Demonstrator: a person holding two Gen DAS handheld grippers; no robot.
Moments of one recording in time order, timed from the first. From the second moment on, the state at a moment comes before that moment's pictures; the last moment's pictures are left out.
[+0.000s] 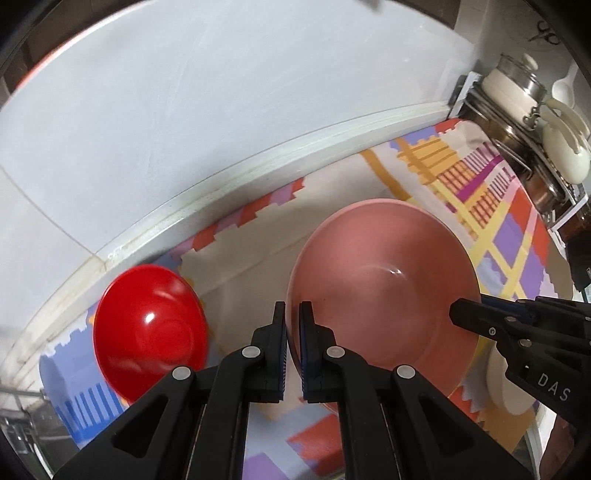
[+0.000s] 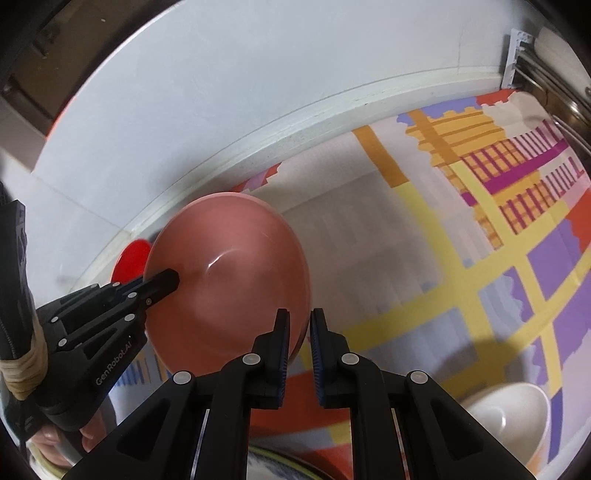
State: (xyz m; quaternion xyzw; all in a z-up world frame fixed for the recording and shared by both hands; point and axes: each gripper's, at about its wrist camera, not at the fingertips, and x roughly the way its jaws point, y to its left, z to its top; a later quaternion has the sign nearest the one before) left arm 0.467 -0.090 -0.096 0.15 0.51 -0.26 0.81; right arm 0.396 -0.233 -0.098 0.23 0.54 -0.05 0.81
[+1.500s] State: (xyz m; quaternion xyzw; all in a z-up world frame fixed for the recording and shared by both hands) left arm 0.286 -0.214 -0.107 0.12 0.53 -0.31 0.78; right arm 0.217 -0.355 -0.104 0.20 0.51 -0.10 0.83
